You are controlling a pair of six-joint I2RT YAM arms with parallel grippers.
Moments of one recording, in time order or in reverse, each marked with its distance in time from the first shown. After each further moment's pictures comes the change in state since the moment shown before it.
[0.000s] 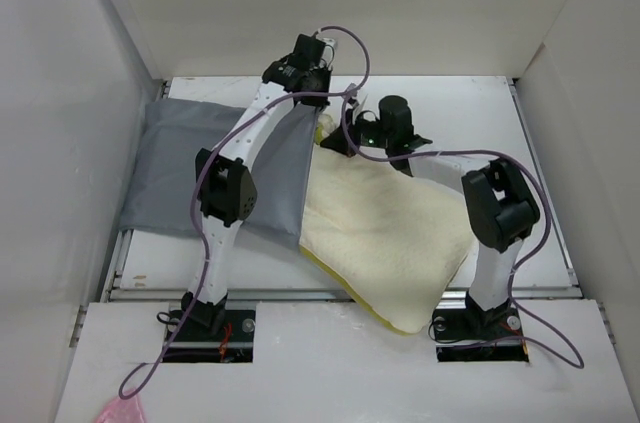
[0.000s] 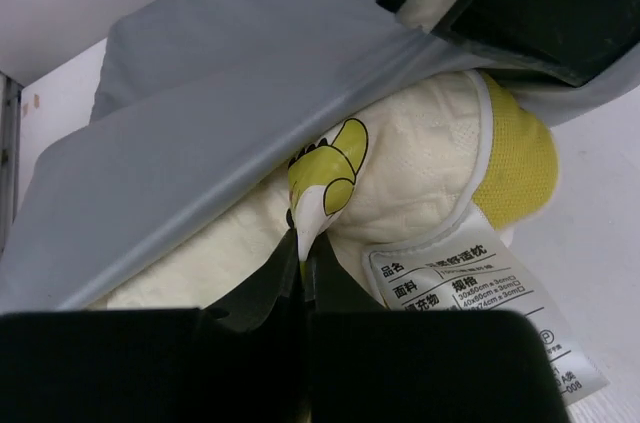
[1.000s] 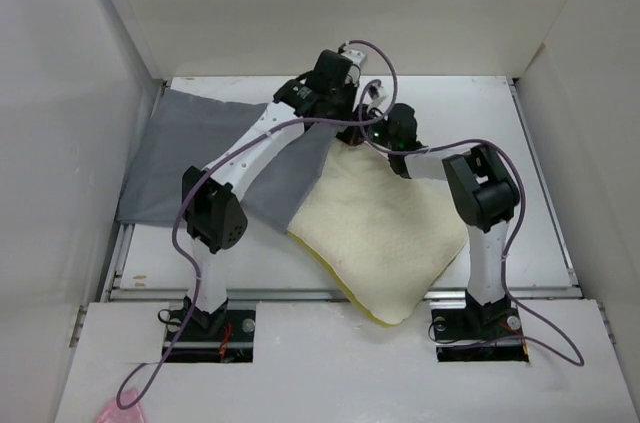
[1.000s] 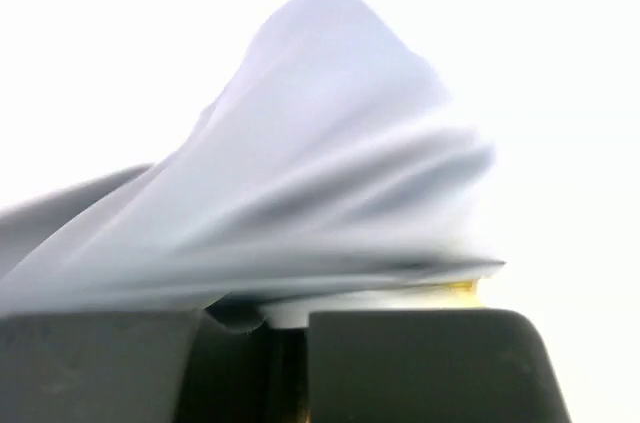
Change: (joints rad) left arm -0.175 -0.251 -0.259 0.070 -0.064 -0.035; right arm -0.061 0.184 -0.016 0.412 0.135 0.483
